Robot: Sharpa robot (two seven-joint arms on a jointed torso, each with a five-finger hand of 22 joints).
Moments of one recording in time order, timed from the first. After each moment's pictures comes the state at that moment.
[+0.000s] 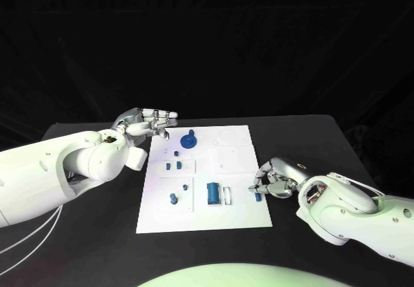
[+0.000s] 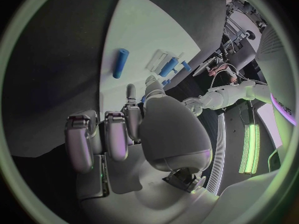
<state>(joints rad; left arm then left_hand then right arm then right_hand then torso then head) 1.17 -0.96 0.00 1.60 -0.09 -0.31 0.18 1.48 -0.17 0.36 0.10 0.18 1.05 0.17 0.10 0.08 1.14 0.10 0.22 0.19 1.16 0.02 0.98 0.50 0.17 1.03 0.11 0.88 0.70 1.04 -1.05 -0.12 1.89 -1.46 -0.47 -0.47 1.34 0.01 -0.13 0.21 0.26 1.04 0.07 0.29 0.48 1.42 -0.01 1.29 1.42 1.46 -0.08 1.52 1.31 0.01 1.47 0.03 1.57 1.31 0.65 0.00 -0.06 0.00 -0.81</state>
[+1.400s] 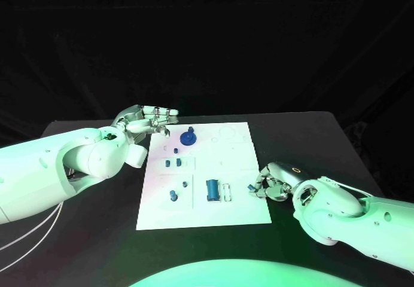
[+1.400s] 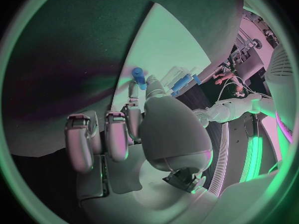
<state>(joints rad) 1.17 -0.96 0.00 1.61 -0.08 -0.30 0.18 1.48 -0.17 0.36 0.10 0.18 1.05 0.17 0.10 0.08 1.14 0.10 0.22 0.19 1.16 0.02 0.98 0.50 0.17 1.03 0.11 0.87 0.70 0.98 -0.98 -0.12 1.81 -1.56 -0.44 -0.53 1.34 -0.01 -0.14 0.22 0.28 1.08 0.06 0.27 0.47 1.42 -0.01 1.28 1.42 1.47 -0.07 1.52 1.31 0.01 1.47 0.03 1.57 1.31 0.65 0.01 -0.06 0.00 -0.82</state>
